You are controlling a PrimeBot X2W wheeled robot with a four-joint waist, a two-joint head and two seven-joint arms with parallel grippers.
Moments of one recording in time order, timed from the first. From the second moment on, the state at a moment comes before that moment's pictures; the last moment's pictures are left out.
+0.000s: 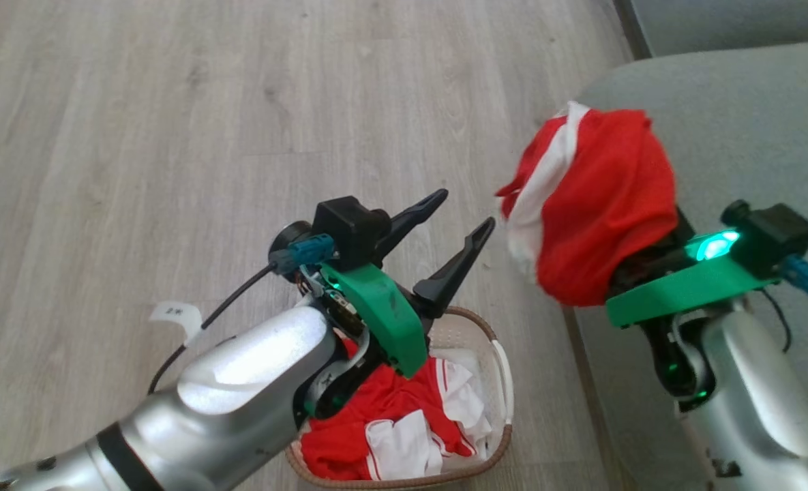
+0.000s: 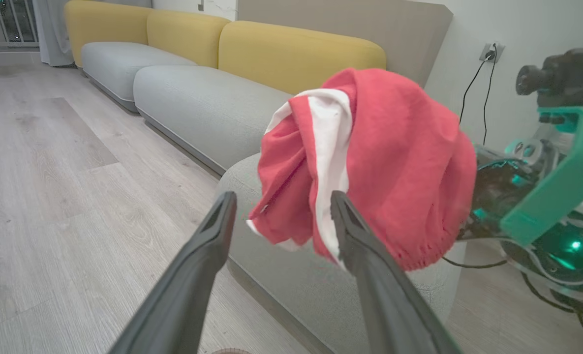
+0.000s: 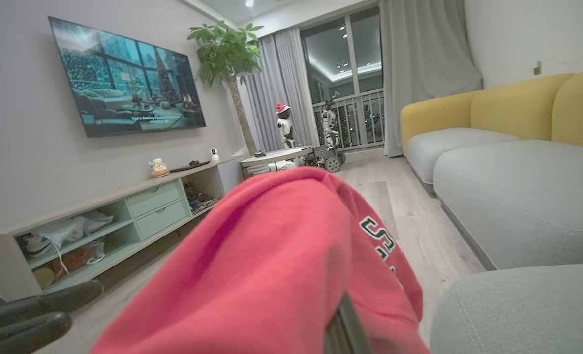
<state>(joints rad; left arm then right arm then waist) -0.75 0.30 -1.16 0.19 -0.92 0.11 -0.17 -0.33 -0.17 0.22 0.18 0.47 0.13 -0.25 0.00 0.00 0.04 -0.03</state>
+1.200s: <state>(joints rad) -0.75 0.35 -1.17 0.19 -0.82 0.13 -0.22 -0.19 -0.16 0.11 -0.03 0.48 0.13 -0.25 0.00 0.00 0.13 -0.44</state>
